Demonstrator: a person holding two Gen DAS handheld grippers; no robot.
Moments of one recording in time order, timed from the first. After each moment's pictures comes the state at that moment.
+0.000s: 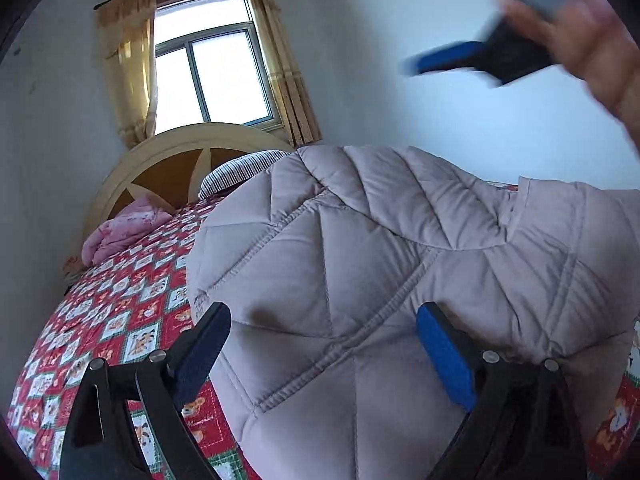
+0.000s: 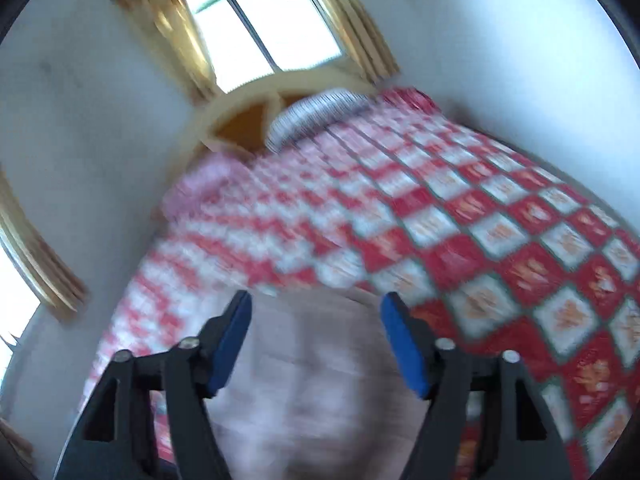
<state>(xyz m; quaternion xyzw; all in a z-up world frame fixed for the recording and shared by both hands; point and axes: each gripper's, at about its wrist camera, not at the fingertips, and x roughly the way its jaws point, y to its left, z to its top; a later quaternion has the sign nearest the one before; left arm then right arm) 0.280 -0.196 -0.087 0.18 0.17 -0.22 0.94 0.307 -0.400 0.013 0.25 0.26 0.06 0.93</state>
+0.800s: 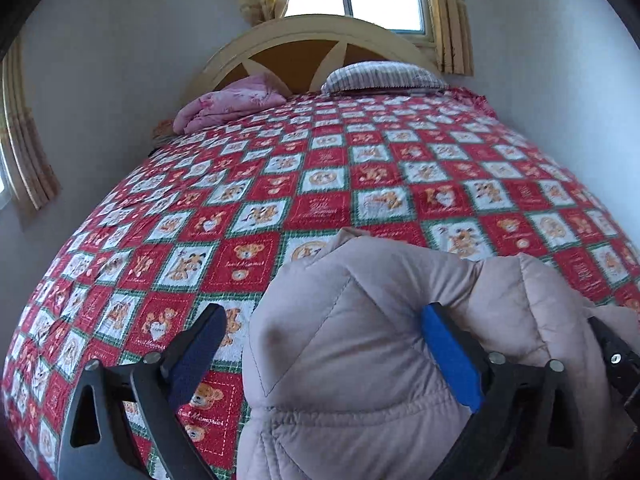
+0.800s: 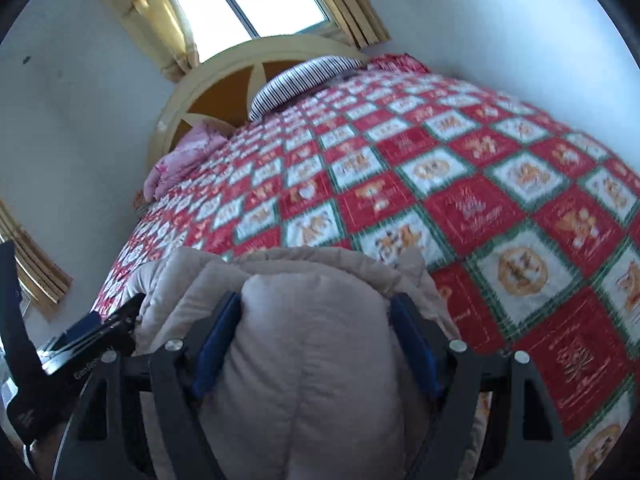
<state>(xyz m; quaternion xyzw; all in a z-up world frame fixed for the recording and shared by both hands) 0.419 -0.219 -0.095 0.06 0.35 0.05 0.93 0.383 -0.416 -0.125 0.24 0.33 0.03 0.91</state>
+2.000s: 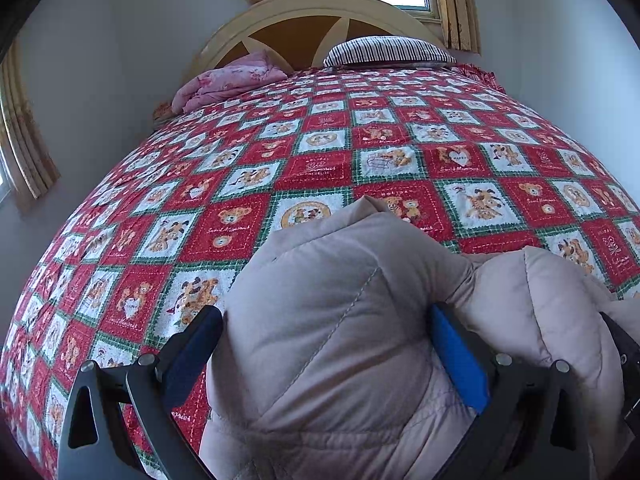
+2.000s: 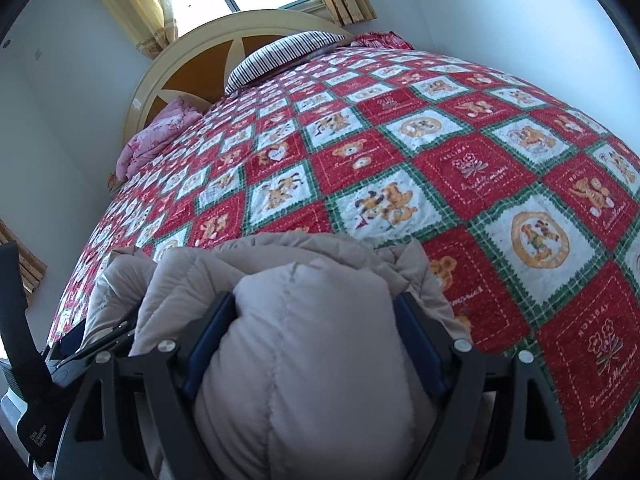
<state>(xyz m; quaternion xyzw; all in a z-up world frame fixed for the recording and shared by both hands) 0.440 -0.219 -0.140 0.06 0.38 0.05 0.92 0.402 -0.402 -0.165 0.22 0.37 0.00 0.90</state>
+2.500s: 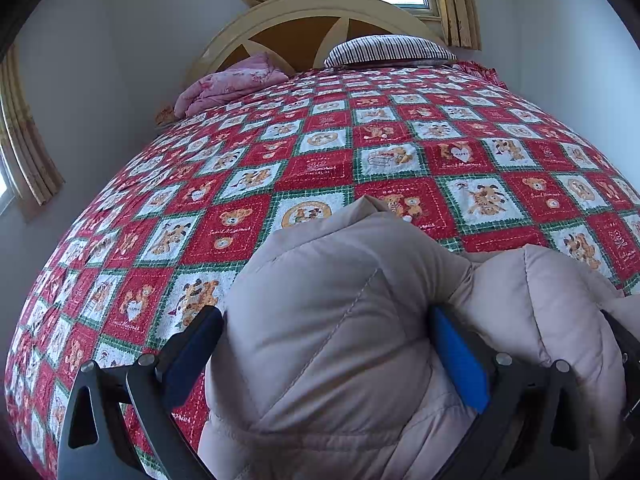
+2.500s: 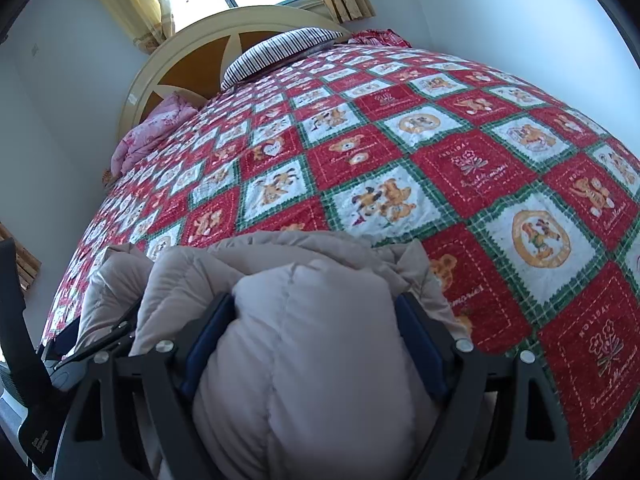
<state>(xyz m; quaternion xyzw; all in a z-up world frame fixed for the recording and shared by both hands) 0.441 -0.221 -0.143 0.07 0.38 0.06 0.92 0.405 -0.399 -0.167 0.21 0.38 -0.01 0.90</state>
